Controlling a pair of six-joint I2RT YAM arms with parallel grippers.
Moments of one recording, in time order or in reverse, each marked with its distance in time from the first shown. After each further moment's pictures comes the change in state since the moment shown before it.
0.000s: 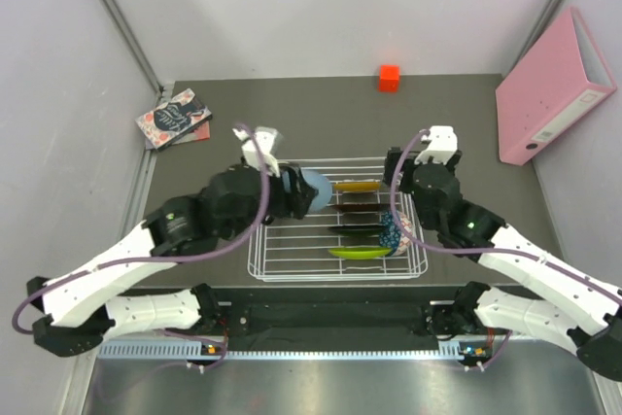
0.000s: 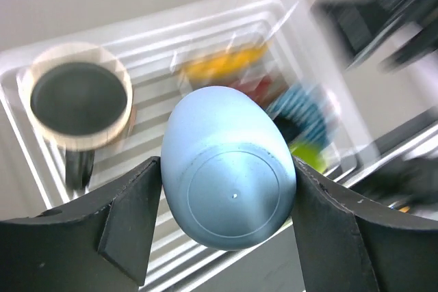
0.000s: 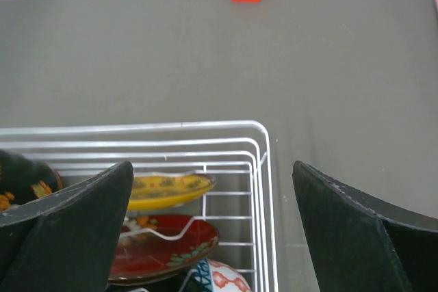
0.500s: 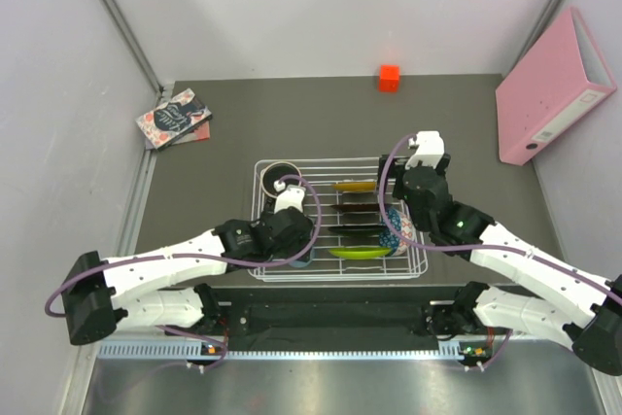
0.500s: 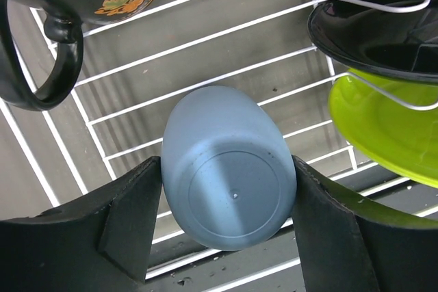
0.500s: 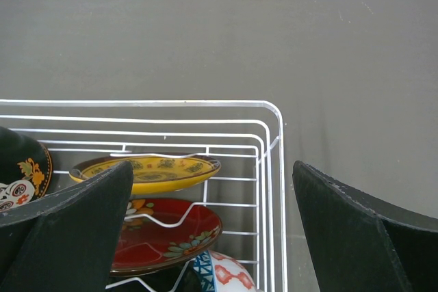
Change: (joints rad) left arm 0.001 0.095 -0.459 0.141 0.037 -0.121; right arm -0.003 0.030 -0.038 0.026 -0.036 0.012
